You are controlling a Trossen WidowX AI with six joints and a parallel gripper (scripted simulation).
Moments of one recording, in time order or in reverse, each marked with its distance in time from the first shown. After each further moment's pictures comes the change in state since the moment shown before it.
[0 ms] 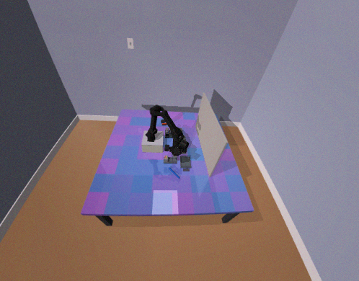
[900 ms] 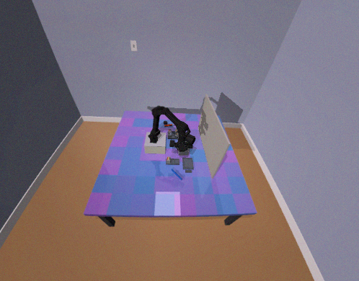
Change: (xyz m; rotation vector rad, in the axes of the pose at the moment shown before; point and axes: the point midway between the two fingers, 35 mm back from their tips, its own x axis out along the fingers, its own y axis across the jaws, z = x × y) arm -0.078 0.020 0.004 0.002 0.003 -0.004
